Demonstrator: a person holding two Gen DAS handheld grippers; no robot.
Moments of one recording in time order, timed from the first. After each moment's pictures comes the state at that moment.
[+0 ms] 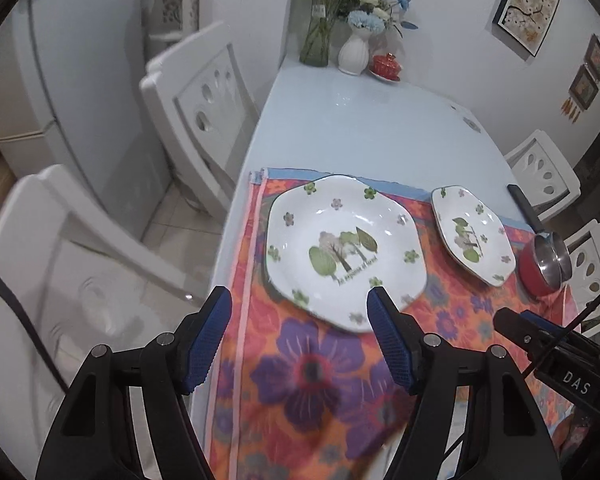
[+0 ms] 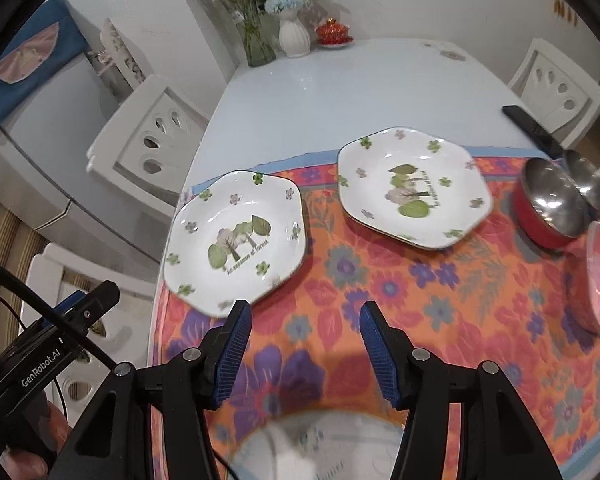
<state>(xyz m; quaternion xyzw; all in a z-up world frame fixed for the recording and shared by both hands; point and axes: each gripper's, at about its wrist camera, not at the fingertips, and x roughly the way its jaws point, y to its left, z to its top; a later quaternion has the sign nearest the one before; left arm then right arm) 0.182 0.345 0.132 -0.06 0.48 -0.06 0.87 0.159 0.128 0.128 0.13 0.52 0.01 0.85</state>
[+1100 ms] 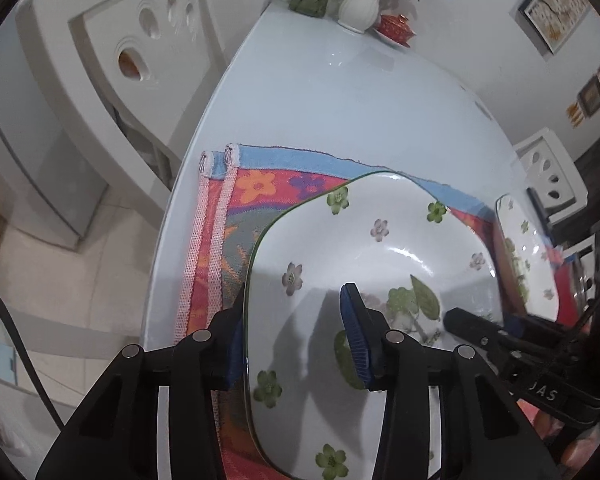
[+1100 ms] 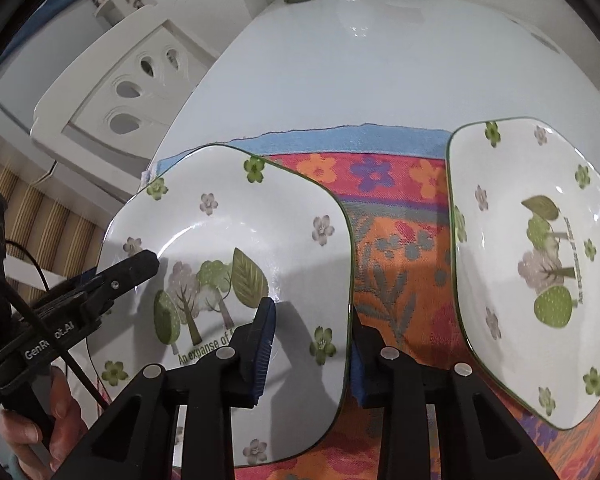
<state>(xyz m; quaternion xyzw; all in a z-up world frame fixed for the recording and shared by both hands) 0.301 0.343 0.021 -0.09 0.52 -0.11 0.84 0.284 0.151 0.017 0.08 0.57 0.10 0.81</state>
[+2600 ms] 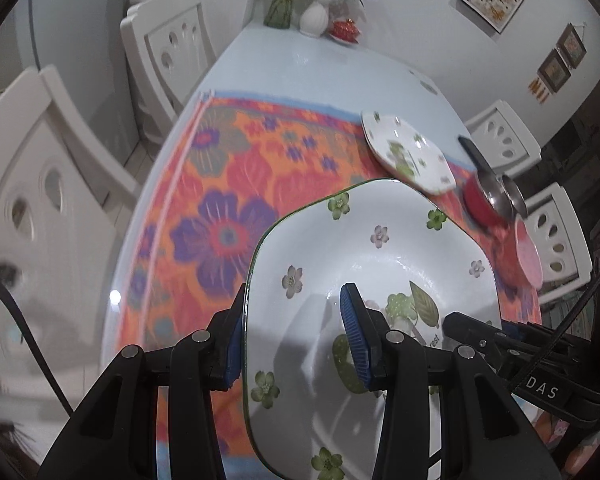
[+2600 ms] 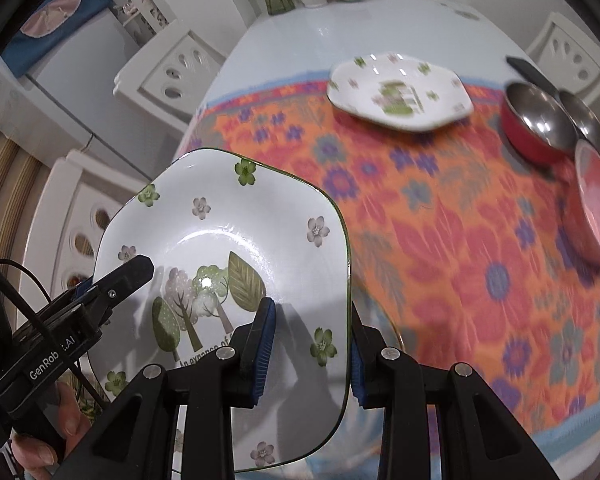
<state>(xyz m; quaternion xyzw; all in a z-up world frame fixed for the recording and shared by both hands) 0.063 0.286 0.108 -0.09 0.51 -0.11 0.85 0.045 0.096 0.103 0.11 0.58 0.07 0.81</state>
